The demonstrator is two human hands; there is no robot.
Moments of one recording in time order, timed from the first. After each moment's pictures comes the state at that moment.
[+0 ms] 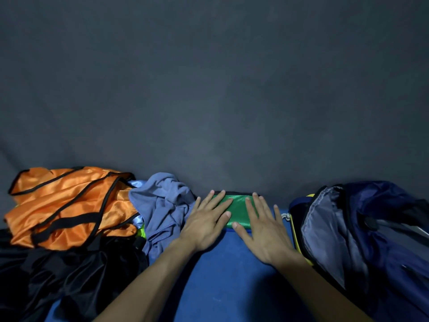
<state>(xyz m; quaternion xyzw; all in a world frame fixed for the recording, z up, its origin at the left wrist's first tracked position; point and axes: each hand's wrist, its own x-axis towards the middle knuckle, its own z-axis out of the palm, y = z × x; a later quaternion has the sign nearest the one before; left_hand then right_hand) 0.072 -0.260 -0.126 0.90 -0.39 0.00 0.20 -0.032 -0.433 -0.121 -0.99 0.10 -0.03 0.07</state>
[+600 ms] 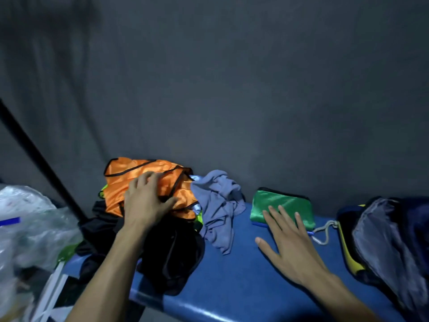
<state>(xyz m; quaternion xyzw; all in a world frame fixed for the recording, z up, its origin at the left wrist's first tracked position) 0.065 -0.031 -0.028 0.96 -0.05 0.20 0.17 -0.066 -0.365 -0.110 -0.99 -0.03 -0.12 0.04</state>
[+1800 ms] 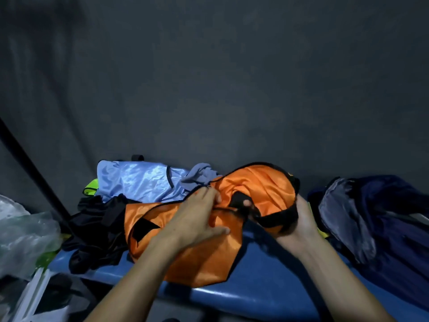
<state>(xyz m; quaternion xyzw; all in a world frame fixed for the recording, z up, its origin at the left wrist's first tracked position) -0.037 -0.120 -0.011 0.91 -0.37 0.02 0.19 -0.121 -0.330 -0.001 -0.41 0.11 -0.09 0.90</state>
